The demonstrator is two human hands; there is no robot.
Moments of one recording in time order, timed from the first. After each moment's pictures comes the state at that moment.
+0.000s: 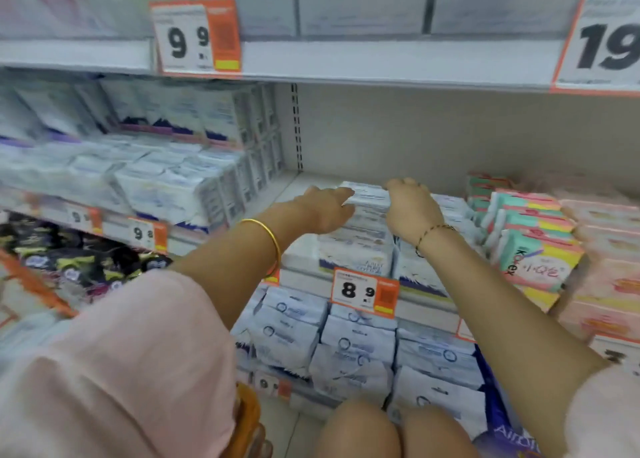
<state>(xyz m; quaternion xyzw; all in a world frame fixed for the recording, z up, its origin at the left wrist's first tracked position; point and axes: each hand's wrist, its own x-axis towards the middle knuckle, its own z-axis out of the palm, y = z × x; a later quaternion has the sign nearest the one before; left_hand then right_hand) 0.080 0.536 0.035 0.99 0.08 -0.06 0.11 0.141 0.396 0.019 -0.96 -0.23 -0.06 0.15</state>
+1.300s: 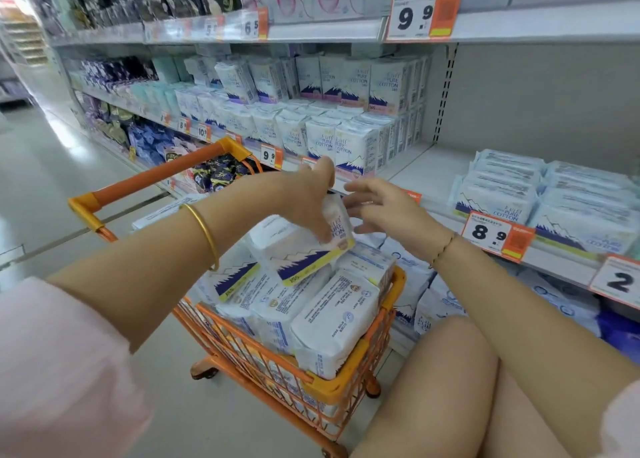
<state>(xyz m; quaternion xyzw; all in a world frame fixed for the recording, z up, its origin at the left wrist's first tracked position) -0.236 0.583 0.081 0.96 0.27 -0.11 0.04 -0.116 0.484 0.011 -0.66 -0.46 0.28 0.52</state>
